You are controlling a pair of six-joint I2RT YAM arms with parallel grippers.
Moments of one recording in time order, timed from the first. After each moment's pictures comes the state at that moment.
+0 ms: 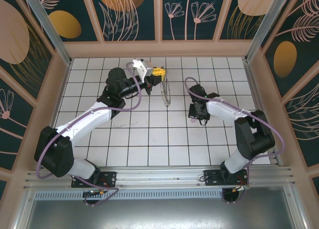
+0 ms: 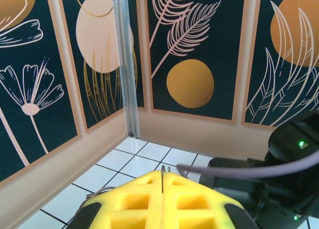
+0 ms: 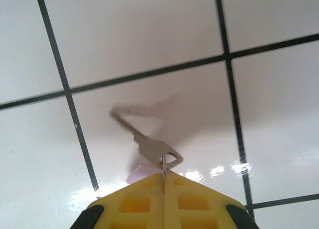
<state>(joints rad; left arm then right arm) -0.57 1.45 1.07 0.49 0.56 -0.03 0.45 1.59 0.98 -0.68 0.13 0.61</state>
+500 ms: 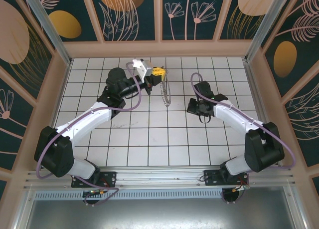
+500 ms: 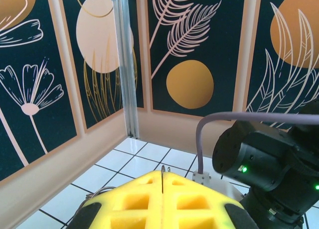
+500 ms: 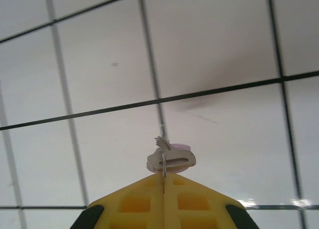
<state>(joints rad) -0.57 1.45 1.07 0.50 0.56 -0.04 0.45 1.43 0.97 -0.58 -0.05 0.62</state>
